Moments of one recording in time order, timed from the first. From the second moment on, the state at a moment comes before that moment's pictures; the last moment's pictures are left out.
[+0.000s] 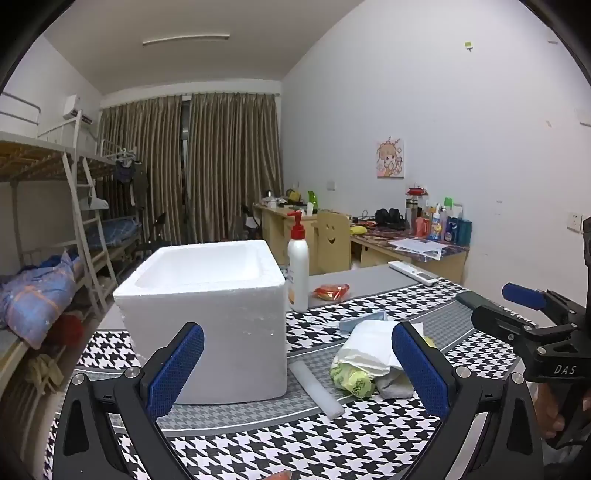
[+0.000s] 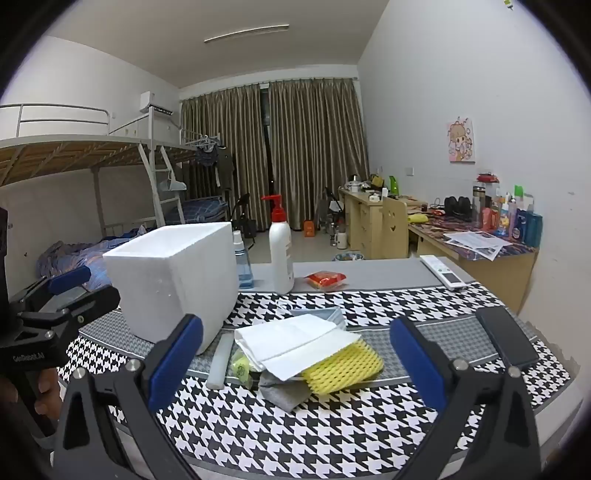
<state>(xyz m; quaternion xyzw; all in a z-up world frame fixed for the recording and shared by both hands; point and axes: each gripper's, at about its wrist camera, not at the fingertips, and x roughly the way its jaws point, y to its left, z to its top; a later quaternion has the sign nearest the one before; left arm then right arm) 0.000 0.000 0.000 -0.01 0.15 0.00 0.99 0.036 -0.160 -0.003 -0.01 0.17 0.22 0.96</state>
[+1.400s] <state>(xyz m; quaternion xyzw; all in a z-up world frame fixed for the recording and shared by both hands) 0.001 0.003 -0.002 -0.01 0.15 0.01 0.99 0.031 -0.159 0.003 -0.01 0.16 0.23 0.96</state>
